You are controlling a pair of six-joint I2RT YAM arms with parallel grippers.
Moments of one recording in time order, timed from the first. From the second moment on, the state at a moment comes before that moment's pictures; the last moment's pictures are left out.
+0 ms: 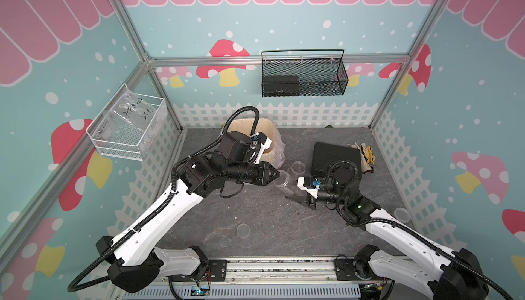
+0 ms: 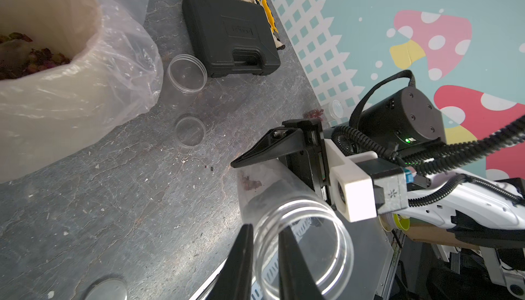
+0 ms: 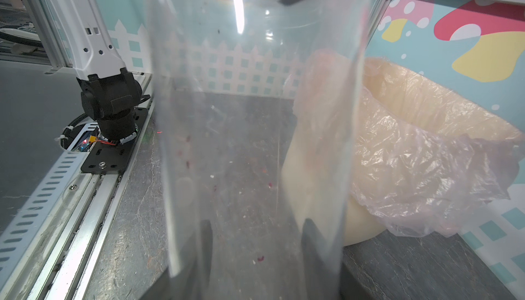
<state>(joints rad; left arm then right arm) -0.75 1.29 1.59 -0.98 0.33 -0.53 0.61 1.02 0.62 0.15 -0.71 -0.39</state>
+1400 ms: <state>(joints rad) -0.75 1.29 1.53 -0.96 0.21 -0.44 0.62 0.92 0.75 -0.03 -0.54 -0.48</state>
